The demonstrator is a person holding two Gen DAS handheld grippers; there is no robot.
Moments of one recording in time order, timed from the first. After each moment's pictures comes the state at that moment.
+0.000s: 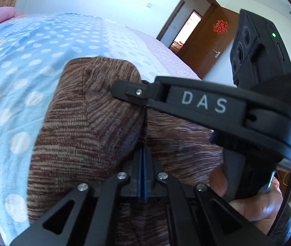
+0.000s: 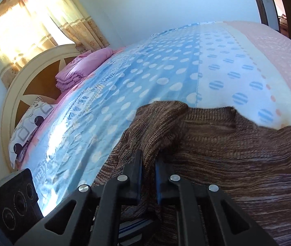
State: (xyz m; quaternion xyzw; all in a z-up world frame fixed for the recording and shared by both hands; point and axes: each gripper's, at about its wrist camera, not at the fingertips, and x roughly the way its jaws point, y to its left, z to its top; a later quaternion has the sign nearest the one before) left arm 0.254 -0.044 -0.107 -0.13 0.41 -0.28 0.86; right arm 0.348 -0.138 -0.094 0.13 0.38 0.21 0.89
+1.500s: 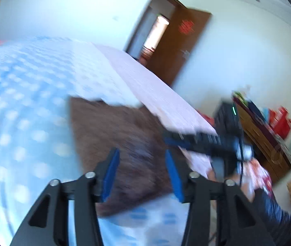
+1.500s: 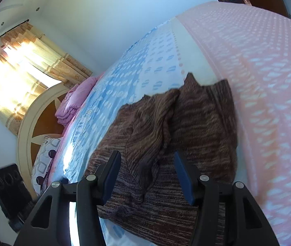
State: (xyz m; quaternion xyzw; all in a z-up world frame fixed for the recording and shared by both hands) left arm 0.221 -0.011 -0.041 -0.11 0.34 -0.35 0.87; right arm 0.258 -0.291 -0.120 0.31 0.38 0.17 0.86
